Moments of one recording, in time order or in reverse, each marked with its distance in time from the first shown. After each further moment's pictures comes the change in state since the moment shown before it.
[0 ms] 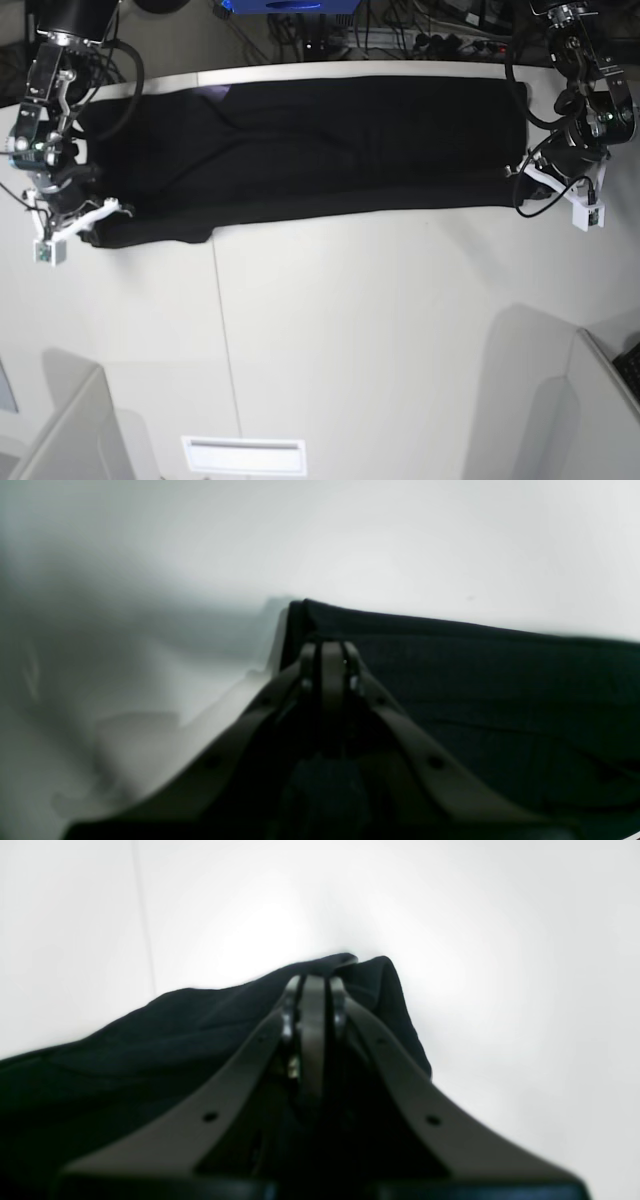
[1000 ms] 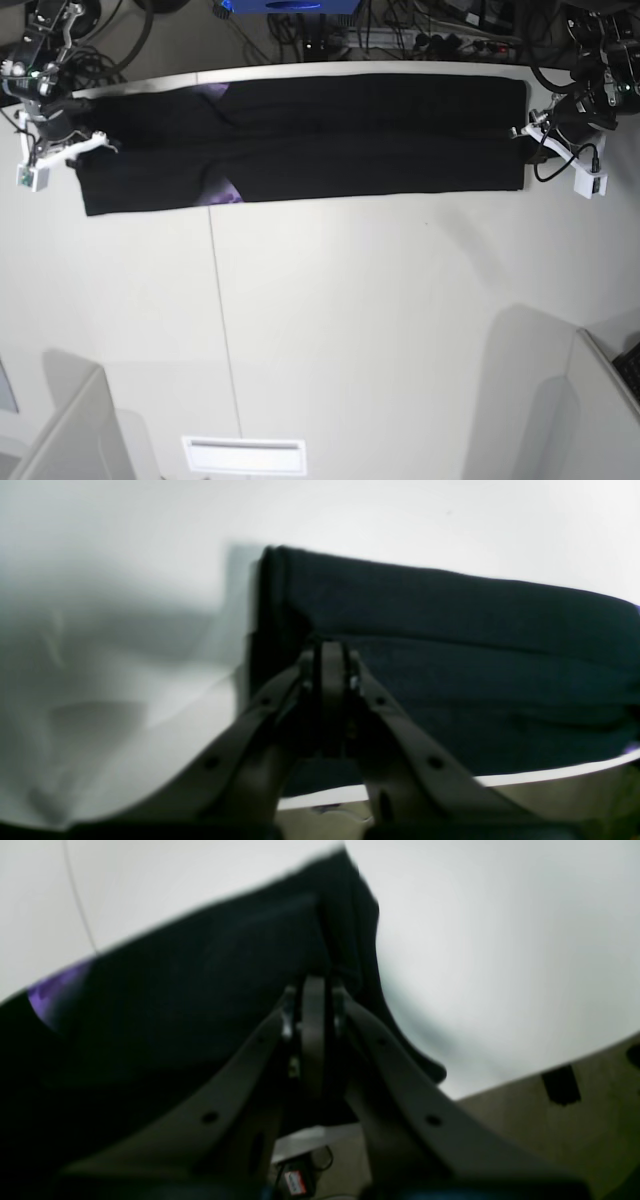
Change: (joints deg) left arm 10.6 -5.5 -1.1 1.4 -12.3 0.2 -0.2; right arm -13.9 -9.0 13.0 9.3 -0.2 0.0 -6.1
